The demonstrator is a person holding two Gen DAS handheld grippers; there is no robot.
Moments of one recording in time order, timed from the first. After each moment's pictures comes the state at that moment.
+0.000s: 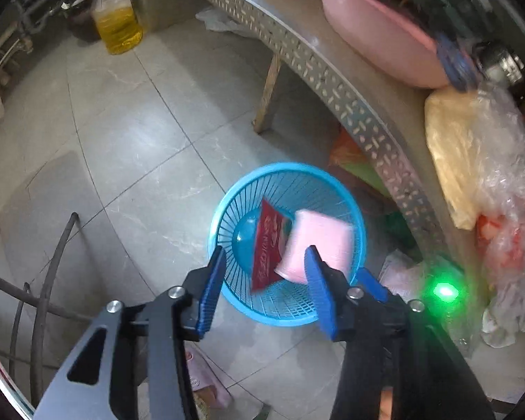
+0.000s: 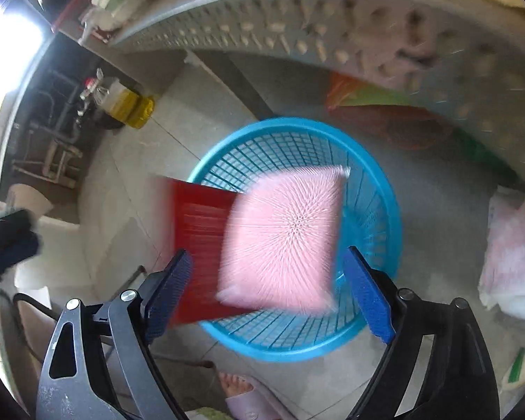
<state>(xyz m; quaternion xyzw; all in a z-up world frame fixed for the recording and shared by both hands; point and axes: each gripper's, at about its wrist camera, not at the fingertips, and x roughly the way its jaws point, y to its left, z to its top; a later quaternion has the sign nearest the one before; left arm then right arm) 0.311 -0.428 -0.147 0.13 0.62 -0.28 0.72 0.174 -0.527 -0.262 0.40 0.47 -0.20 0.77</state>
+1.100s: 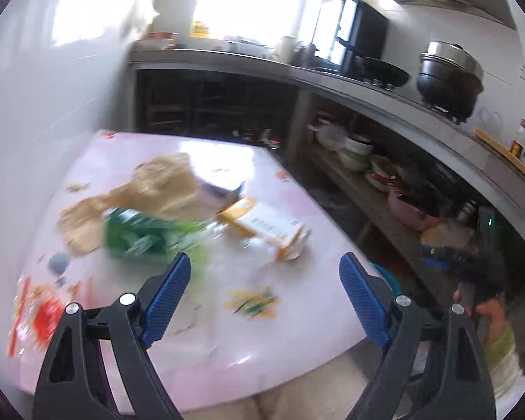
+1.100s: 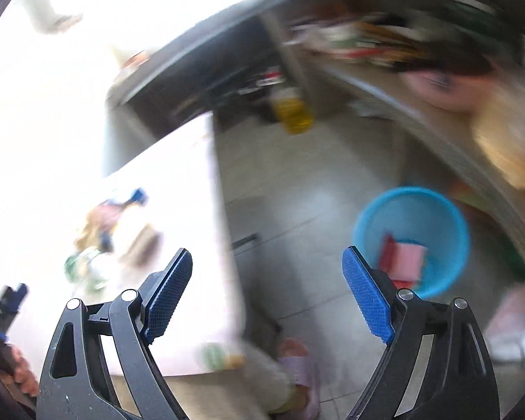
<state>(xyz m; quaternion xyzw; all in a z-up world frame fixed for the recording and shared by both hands) 0.054 0.066 0.051 -0.05 0.31 -0.16 0.94 0.128 -0.307 -0.033 0.22 0.37 0.07 0.90</state>
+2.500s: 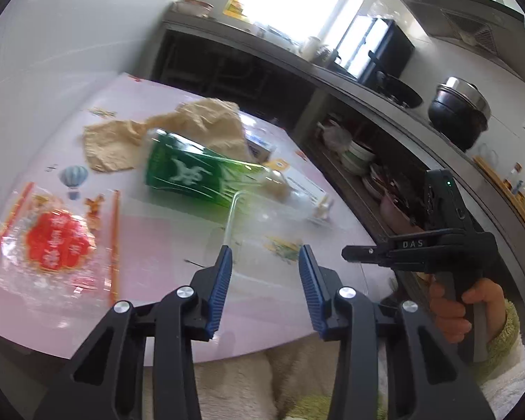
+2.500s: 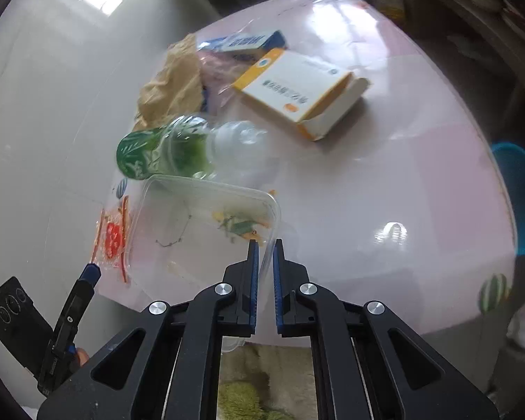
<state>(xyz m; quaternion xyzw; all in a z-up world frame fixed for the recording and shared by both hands) 0.034 0.139 -0.011 -0.16 0.34 -0.20 0.90 0.147 -0.147 -0.050 0.19 0.54 0.14 0.81</state>
